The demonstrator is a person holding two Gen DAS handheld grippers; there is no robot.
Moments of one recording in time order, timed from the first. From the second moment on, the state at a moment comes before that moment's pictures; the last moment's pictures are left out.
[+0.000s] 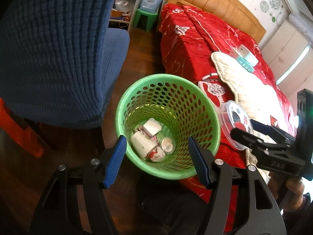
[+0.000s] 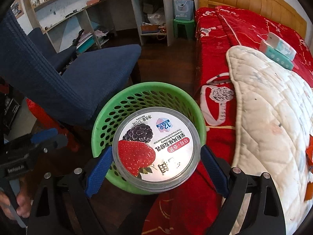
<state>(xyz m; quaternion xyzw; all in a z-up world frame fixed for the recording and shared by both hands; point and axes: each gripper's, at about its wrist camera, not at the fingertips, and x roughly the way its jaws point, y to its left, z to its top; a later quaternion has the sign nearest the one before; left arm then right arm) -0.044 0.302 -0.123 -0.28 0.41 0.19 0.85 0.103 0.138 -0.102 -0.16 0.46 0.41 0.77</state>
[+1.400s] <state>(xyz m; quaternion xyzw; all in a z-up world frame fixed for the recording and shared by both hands) 0.028 0.173 -0.075 -0.20 0.42 0.08 0.88 0.121 -0.172 -0.067 -0.02 0.45 0.20 0.87</state>
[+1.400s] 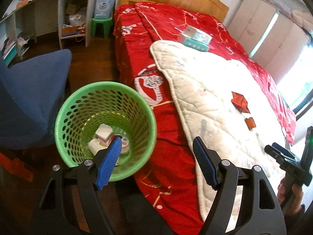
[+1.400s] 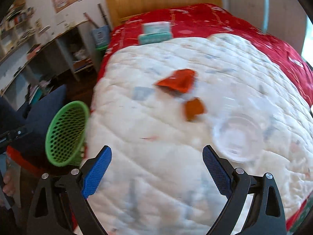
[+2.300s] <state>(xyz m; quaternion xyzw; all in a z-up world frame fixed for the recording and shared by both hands) 0.077 0.124 -0.099 -0.17 0.47 0.05 0.87 0.216 -0.324 -0.073 0.08 0.46 0.08 0.88</state>
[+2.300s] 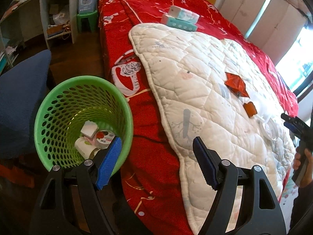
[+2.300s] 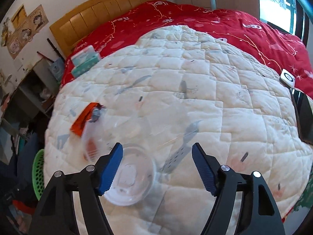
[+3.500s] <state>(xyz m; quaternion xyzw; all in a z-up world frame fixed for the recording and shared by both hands) 0.172 0.059 -0.088 -0.11 0.47 -0.03 0.87 0.272 -0.317 -0.101 -0.04 0.49 0.09 0.87</state>
